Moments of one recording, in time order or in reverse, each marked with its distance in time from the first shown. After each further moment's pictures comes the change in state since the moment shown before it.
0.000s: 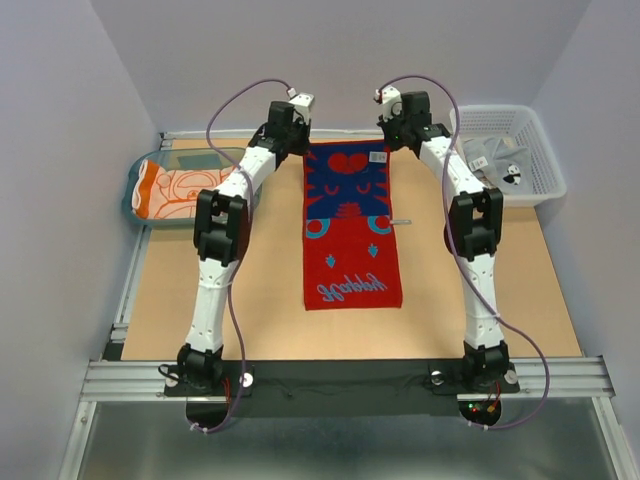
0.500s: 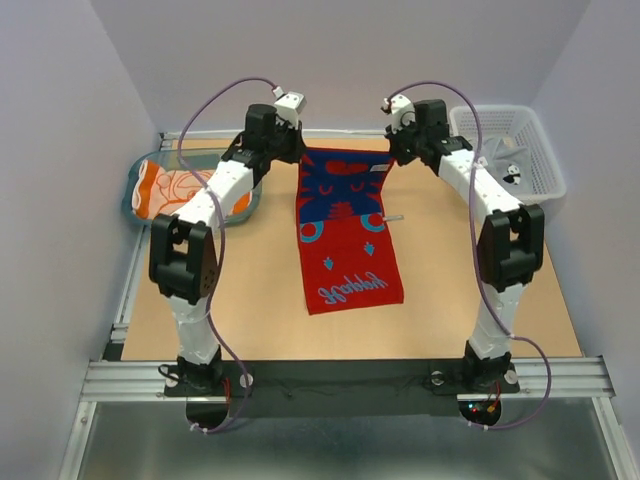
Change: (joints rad) left arm -0.010 -0.480 -0.502 0.101 0.106 -0.016; right arm 0.023 -0.409 -0.518 0.094 -0.055 0.008
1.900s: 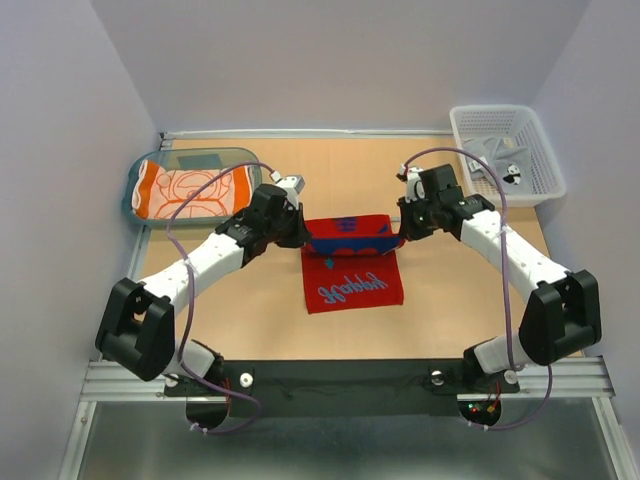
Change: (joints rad) left arm -0.213 -0.578 -0.777 -0.040 -0.098 -0.372; right arm 0.108 -0.611 -0.713 -0.186 -0.028 0.343
